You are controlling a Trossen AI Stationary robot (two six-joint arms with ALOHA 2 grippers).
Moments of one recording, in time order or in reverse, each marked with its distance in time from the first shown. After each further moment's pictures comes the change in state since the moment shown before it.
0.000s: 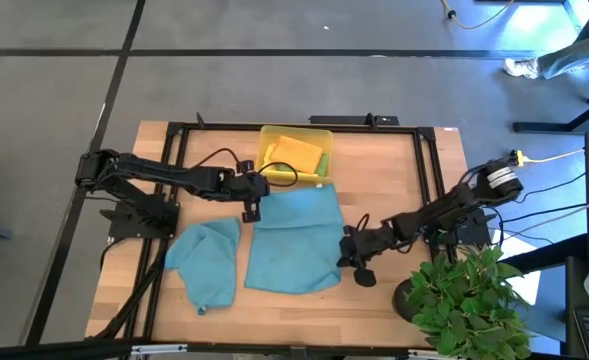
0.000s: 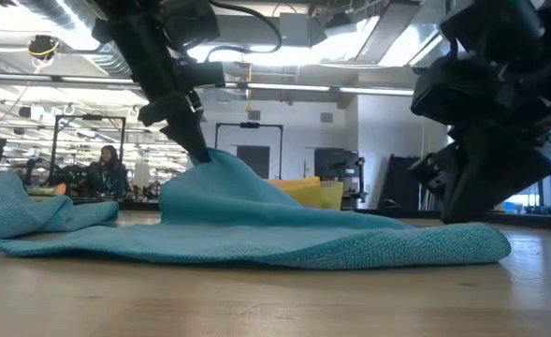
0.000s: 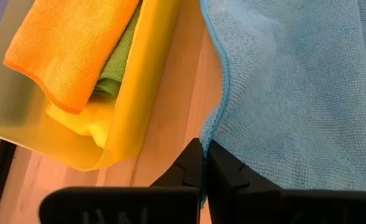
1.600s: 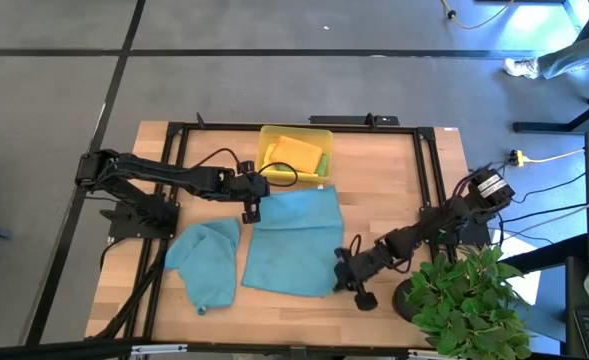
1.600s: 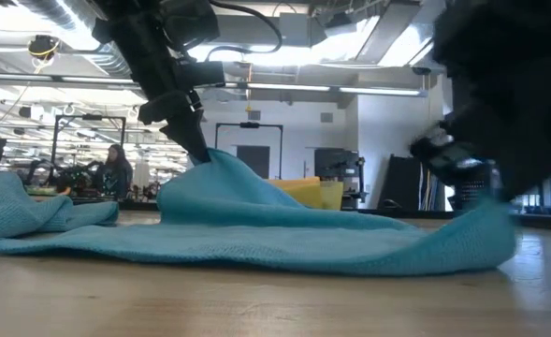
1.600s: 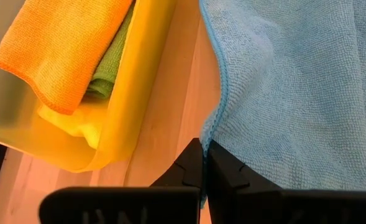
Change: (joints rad) left arm -0.001 0.000 0.000 0.001 0.021 -0.007; right arm 0.149 0.105 0.174 -0.029 -0.019 -0.016
